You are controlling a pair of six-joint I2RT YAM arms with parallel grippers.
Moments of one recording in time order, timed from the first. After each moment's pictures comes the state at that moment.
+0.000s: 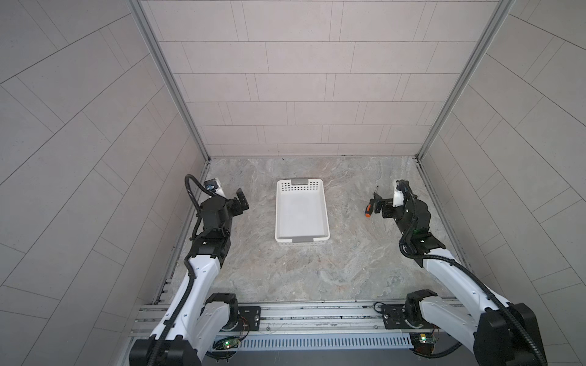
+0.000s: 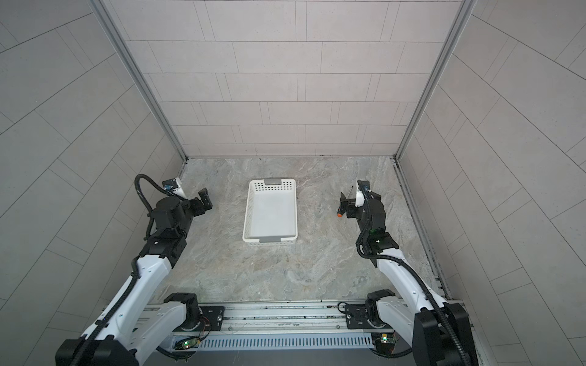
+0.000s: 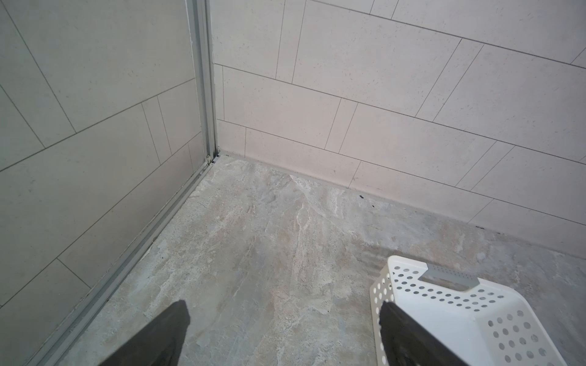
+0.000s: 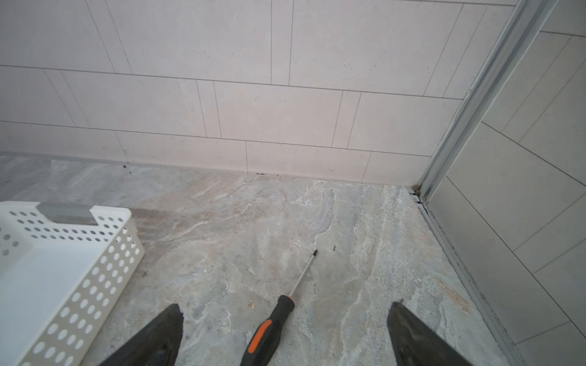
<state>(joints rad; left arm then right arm) -0.03 0.91 0.63 -0.01 -0.19 -0.25 0.16 1.00 0.55 0.24 0.14 0.00</state>
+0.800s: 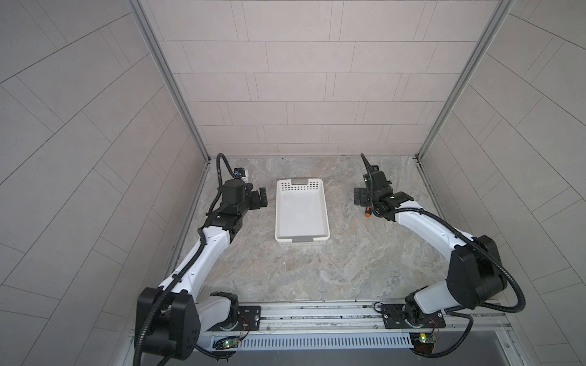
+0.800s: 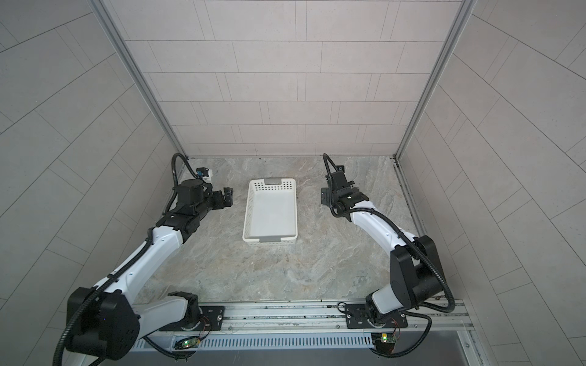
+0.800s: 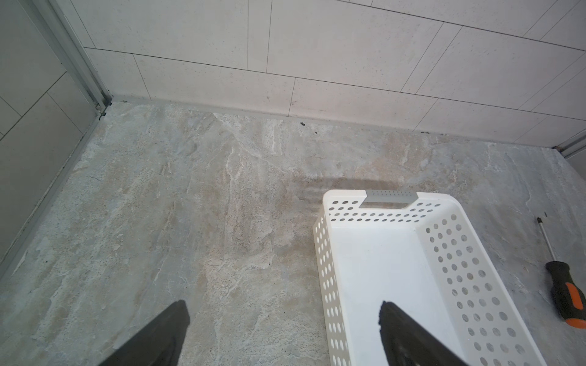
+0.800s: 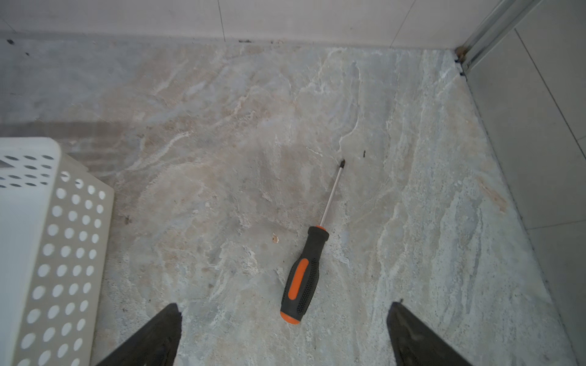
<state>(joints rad) -0.16 1.18 0.83 -0.18 -0.03 -0.20 0.34 1.50 1.10 -0.44 0.38 0.30</state>
